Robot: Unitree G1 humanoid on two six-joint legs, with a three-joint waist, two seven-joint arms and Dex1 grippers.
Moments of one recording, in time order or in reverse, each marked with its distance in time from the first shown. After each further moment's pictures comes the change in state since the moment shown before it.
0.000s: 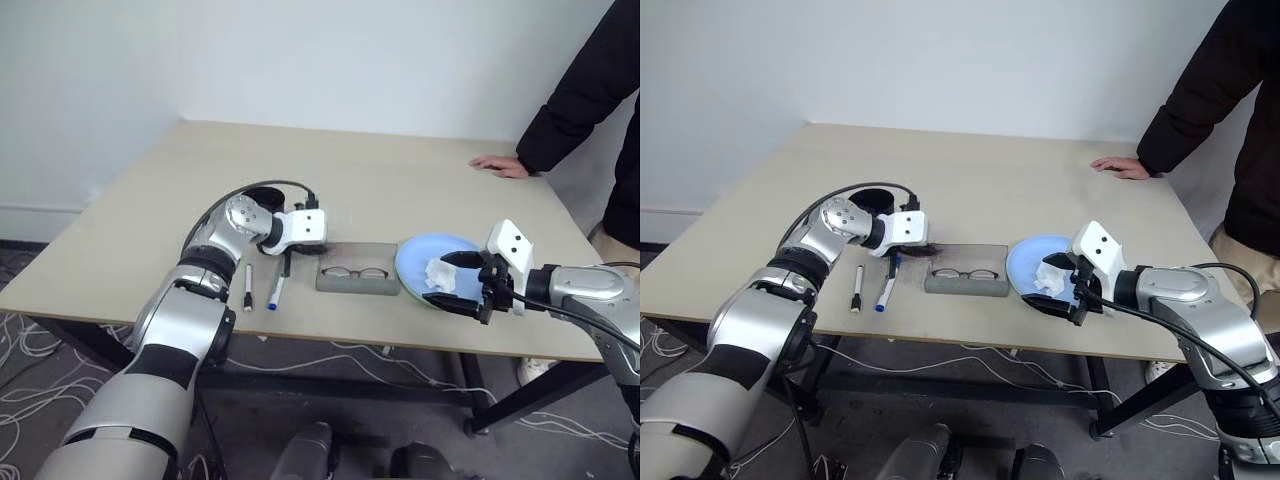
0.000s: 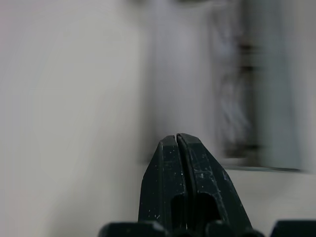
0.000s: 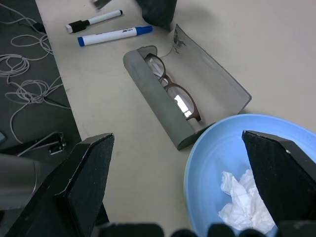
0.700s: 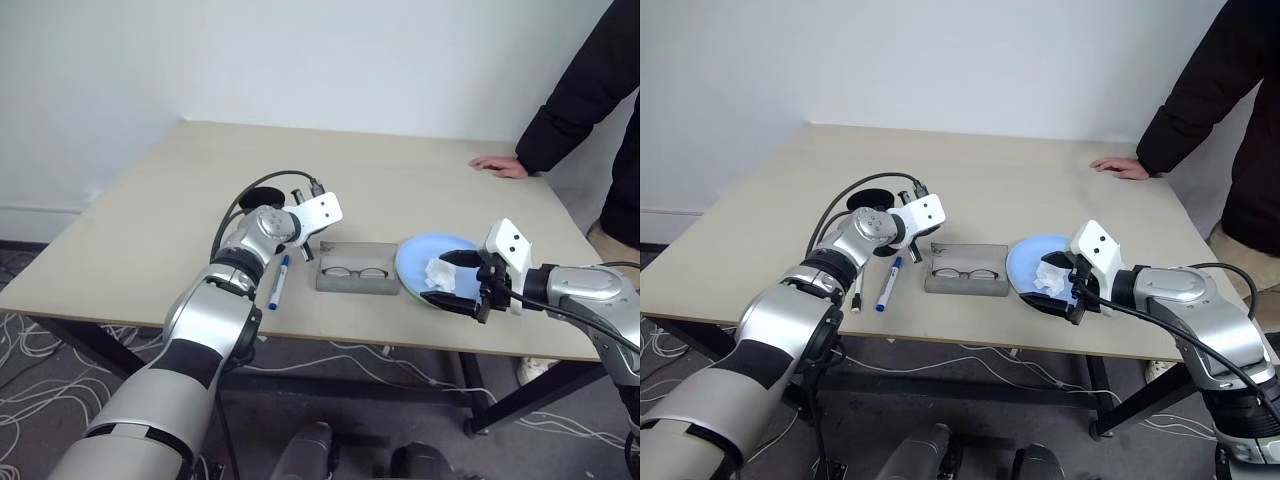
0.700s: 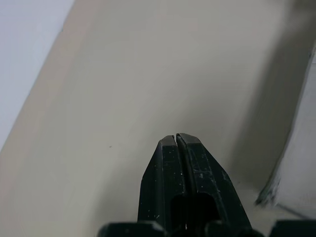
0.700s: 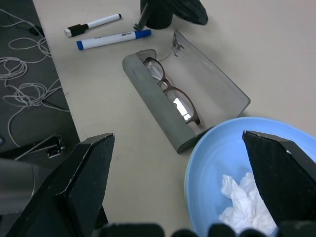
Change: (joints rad) left arm -0.004 -0.142 -0.008 0.086 0.056 0.172 0.433; right arm 0.007 0.007 -0.004 -0.016 0.002 0.017 -0.023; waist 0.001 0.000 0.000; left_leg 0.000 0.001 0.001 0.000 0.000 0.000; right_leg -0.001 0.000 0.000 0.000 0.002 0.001
